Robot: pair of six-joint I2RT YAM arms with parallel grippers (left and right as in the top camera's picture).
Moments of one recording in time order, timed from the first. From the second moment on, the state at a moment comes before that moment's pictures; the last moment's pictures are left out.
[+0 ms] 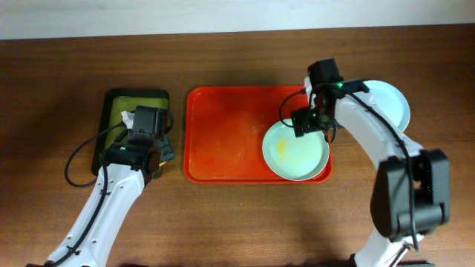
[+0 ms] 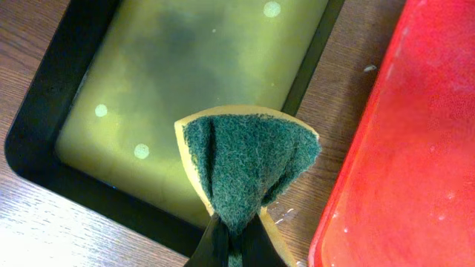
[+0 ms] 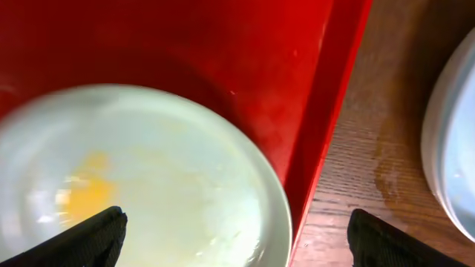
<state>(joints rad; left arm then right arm) -0.18 1.39 0.96 -0.70 -0.29 -0.47 0.18 1.91 1.39 -0.87 0.07 -0.01</state>
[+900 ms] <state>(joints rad) -0.18 1.39 0.96 -0.70 -0.29 -0.47 0.18 2.00 1.33 -1.04 -0.08 0.33</state>
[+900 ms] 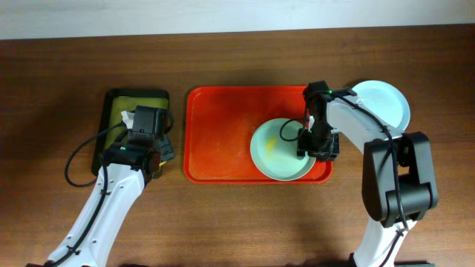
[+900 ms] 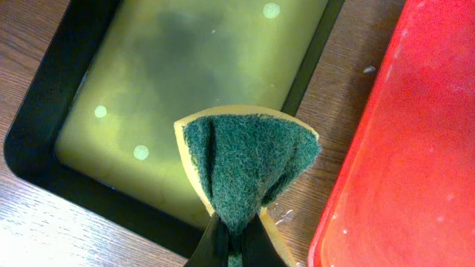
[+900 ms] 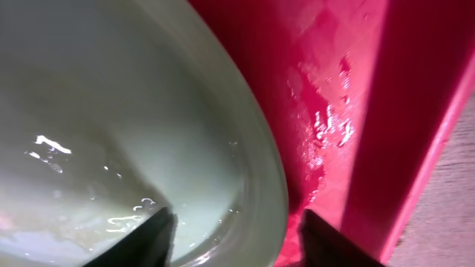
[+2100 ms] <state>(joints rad) -0.44 1.68 0.95 -0.25 0.13 -0.52 0.37 1.99 1.24 -0.46 -0.34 0.25</state>
